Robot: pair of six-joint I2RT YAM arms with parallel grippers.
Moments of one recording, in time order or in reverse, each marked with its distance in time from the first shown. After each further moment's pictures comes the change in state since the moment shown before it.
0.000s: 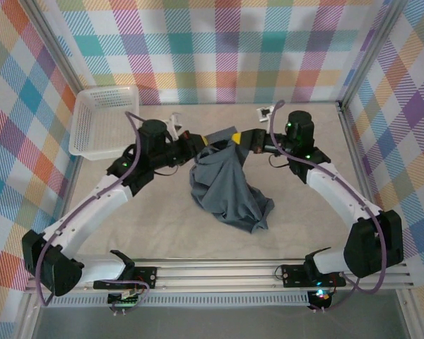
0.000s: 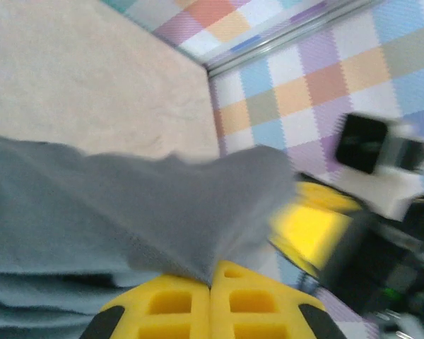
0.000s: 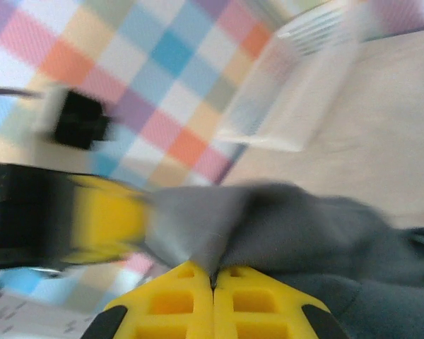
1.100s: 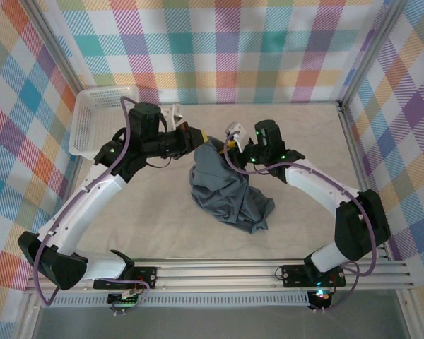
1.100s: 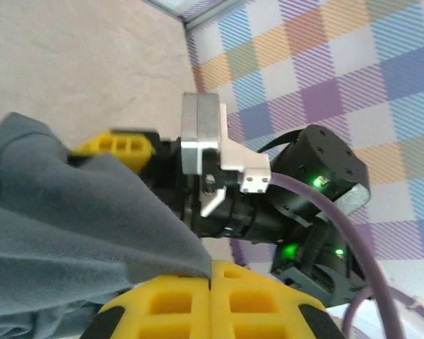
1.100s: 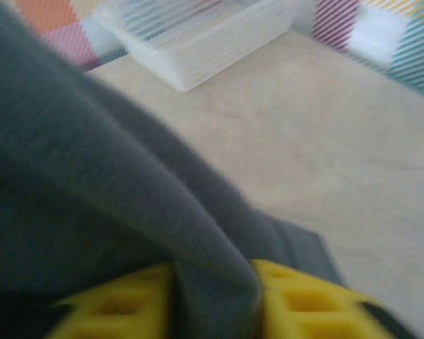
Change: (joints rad) left arm 0.030 0.059 0.229 -0.287 0.151 0.113; right arm 0.218 0.132 0.050 -0.188 0.332 -0.774
